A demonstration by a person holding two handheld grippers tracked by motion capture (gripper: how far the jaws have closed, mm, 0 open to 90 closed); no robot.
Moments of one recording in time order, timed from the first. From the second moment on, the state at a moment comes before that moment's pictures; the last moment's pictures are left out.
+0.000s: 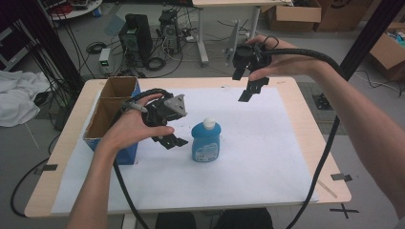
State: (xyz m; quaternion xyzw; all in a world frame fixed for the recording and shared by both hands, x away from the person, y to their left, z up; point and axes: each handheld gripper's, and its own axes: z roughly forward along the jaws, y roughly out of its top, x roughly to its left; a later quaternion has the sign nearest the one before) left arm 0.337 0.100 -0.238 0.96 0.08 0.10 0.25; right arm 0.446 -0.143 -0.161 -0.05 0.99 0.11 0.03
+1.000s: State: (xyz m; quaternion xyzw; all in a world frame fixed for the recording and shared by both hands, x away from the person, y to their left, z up) left arm 0.310 0.104 -0.102 1.00 0.03 0.07 0.06; right arm 0.448 -0.137 -0.172 -0.05 0.99 0.09 0.03
